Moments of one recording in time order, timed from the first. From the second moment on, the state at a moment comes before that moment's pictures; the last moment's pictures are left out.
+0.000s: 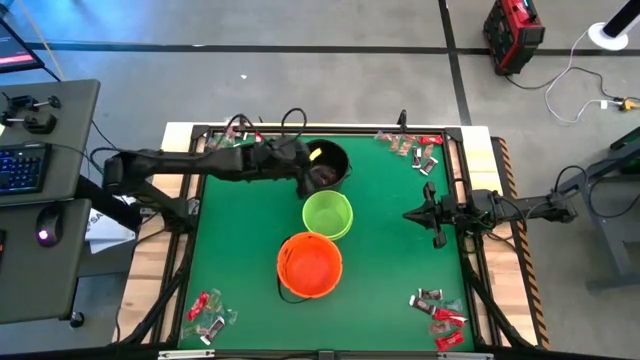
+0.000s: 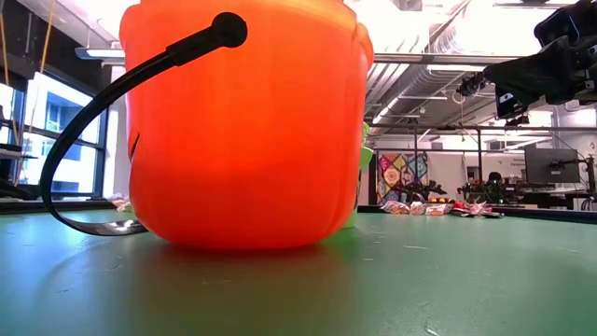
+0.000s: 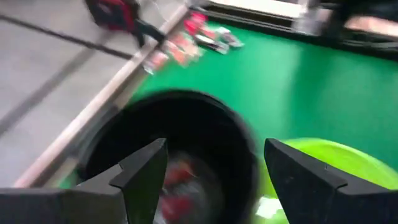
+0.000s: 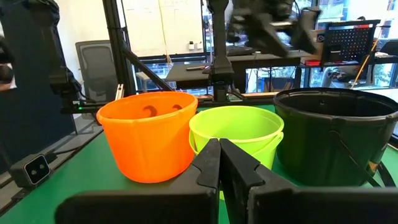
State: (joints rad) left arm 0.16 1.45 1.14 -0.29 -0.19 -0.13; right arm 0.13 0.01 0.01 0.03 0.05 0.05
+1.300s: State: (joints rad) left arm -0.87 1.67 0.96 -0.90 0.23 -1.67; right arm 0.13 0.02 0.01 0.03 0.05 0.05
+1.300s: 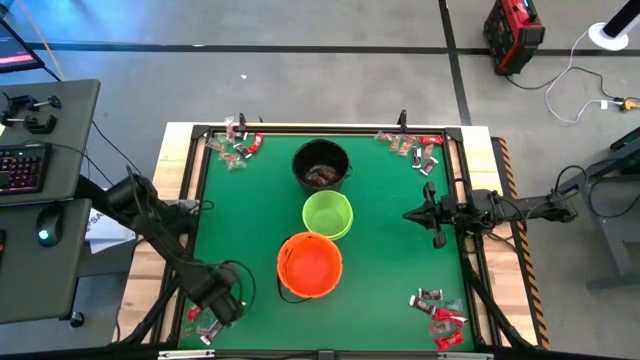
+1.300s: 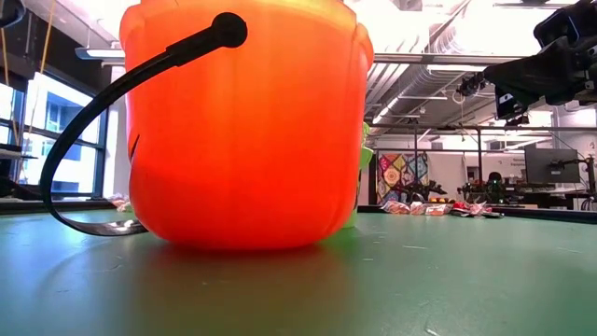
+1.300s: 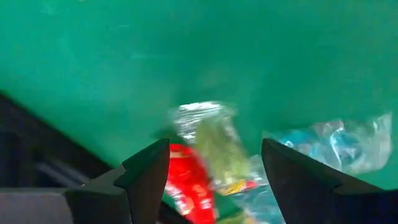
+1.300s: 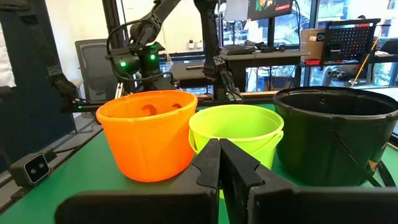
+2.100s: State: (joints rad) left arm -0.80 1.50 0.92 -0.84 0.10 -1.59; right arm 0.13 0.02 0.01 0.03 0.05 0.05
